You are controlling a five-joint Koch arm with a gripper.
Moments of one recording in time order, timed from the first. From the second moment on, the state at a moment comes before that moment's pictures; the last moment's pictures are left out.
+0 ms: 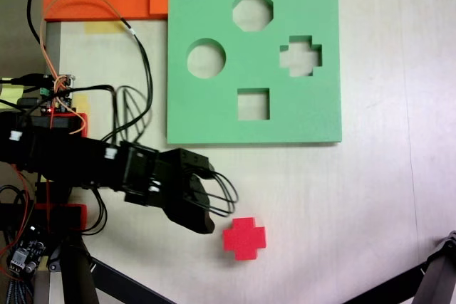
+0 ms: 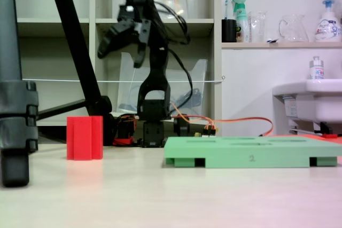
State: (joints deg) arm 11.7 101.6 75.4 93.3 70.6
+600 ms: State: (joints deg) arm 18.8 79.5 76.9 82.9 67.1
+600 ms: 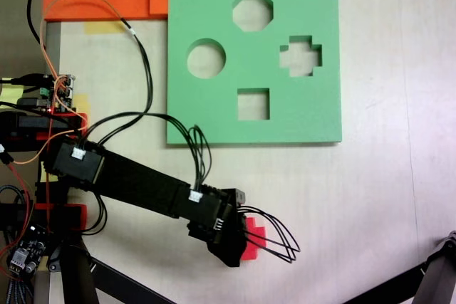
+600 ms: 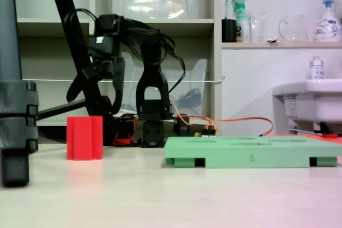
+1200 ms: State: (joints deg) arm 21.6 73.5 78.1 78.9 67.2
